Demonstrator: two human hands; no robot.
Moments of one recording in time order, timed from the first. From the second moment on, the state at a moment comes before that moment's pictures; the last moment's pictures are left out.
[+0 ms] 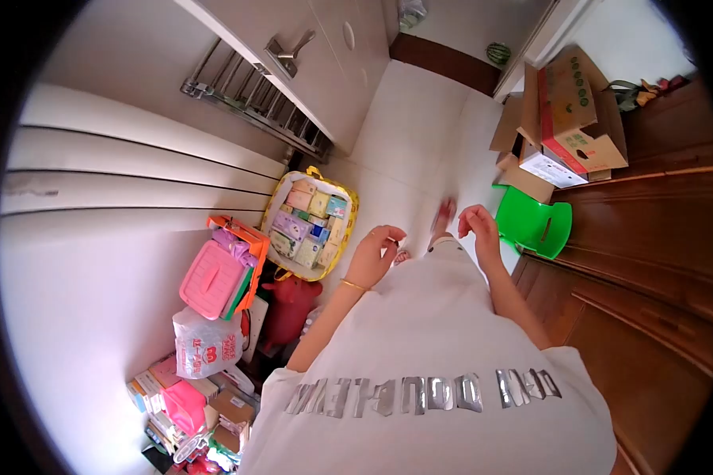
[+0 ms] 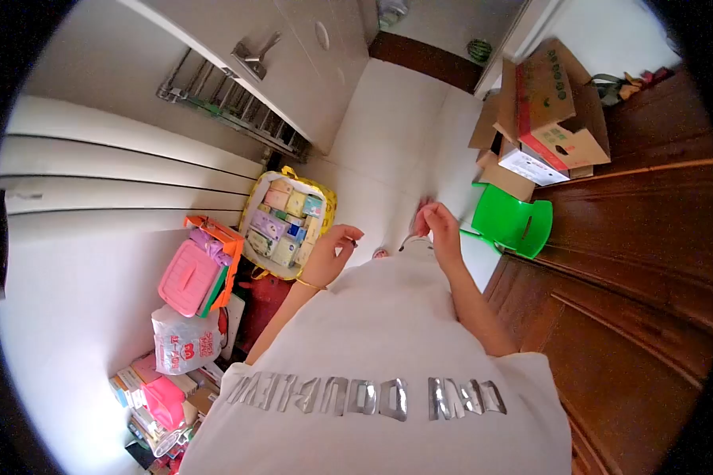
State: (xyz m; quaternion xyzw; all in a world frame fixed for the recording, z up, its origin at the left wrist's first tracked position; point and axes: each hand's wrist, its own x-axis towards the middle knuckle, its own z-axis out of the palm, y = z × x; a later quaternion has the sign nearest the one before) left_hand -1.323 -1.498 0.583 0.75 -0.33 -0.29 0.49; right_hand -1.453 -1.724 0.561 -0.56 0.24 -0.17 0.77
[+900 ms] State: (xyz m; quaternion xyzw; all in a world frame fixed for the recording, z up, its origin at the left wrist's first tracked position) left_hand -0.857 -1.745 0.596 0.98 0.04 -0.10 -0.18; right_hand -1.043 -2.190 0.586 -0.55 0.13 -0.08 0.82
